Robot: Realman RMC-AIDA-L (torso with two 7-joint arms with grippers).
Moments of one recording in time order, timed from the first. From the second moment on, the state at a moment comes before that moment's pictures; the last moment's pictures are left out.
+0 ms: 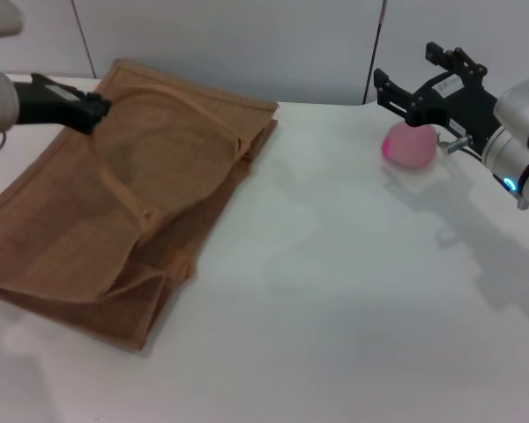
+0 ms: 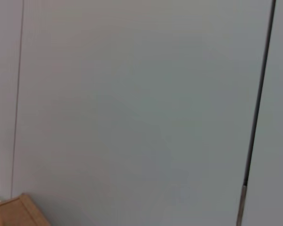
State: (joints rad) left arm -0.82 -2.04 0.26 0.77 -0.53 -1.06 1.56; right arm 0.65 2.02 -1.93 -0.44 0.07 -0.64 0.35
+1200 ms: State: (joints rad) left arm -0.77 -2.04 0.42 1.43 -0.58 -1.45 1.32; right arm 0.54 2.01 -1.96 -0.83 -0.12 -0.17 0.35
